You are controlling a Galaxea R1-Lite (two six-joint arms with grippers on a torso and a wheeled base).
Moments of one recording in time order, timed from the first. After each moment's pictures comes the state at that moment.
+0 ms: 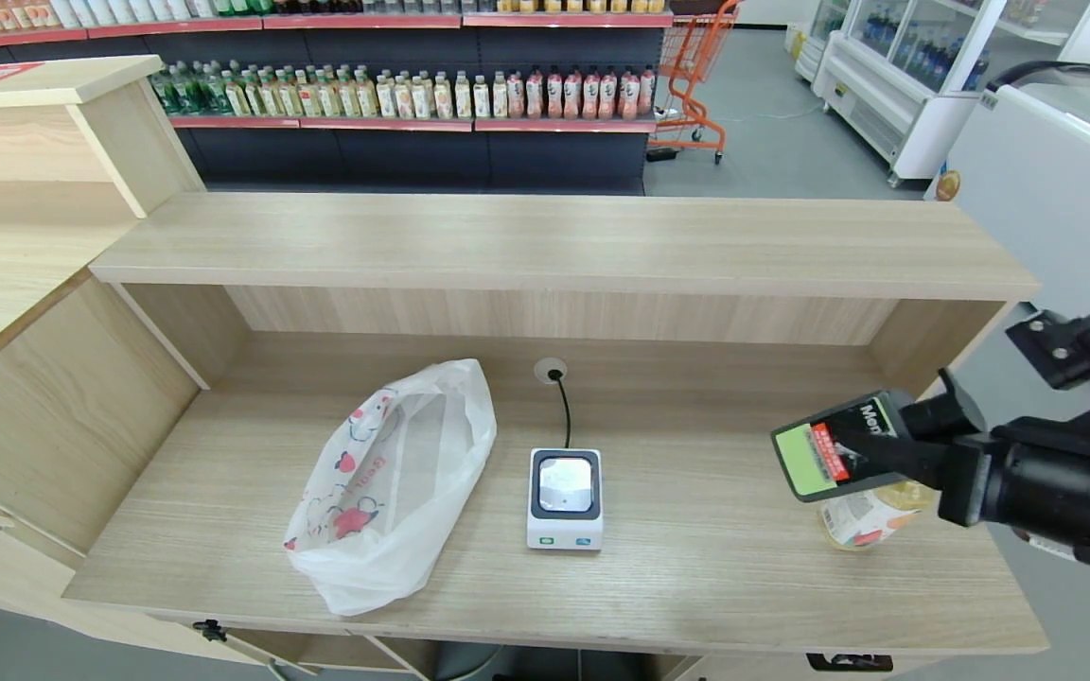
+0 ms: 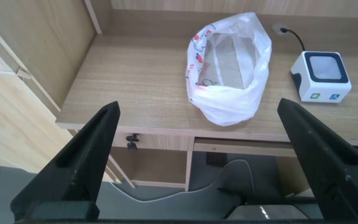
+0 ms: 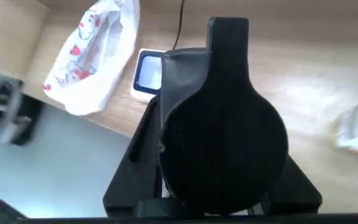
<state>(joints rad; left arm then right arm) 0.00 0.00 0.00 0.00 0.00 0.00 0.23 1.34 -0.50 -0.54 0.29 0.22</state>
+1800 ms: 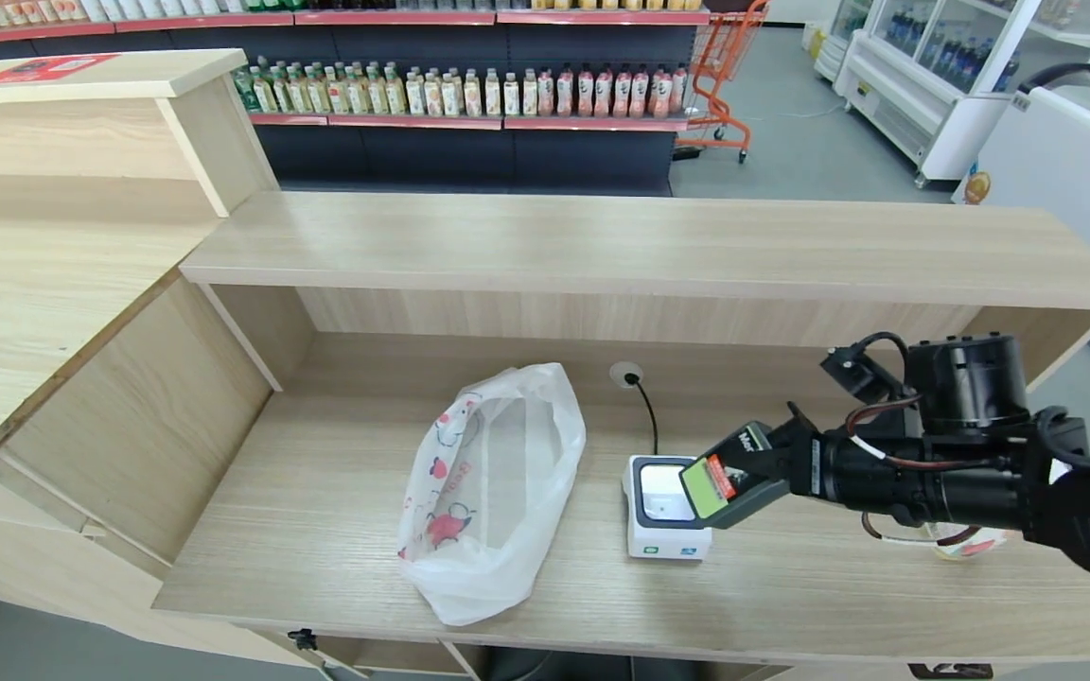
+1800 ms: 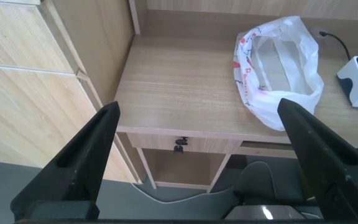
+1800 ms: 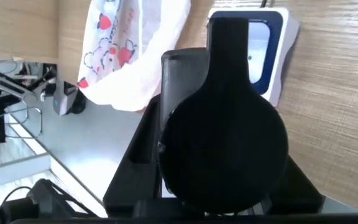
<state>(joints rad) 0.00 0.00 0.00 0.00 0.00 -0.01 0.30 1.73 -0.70 -0.49 0.39 0.38</state>
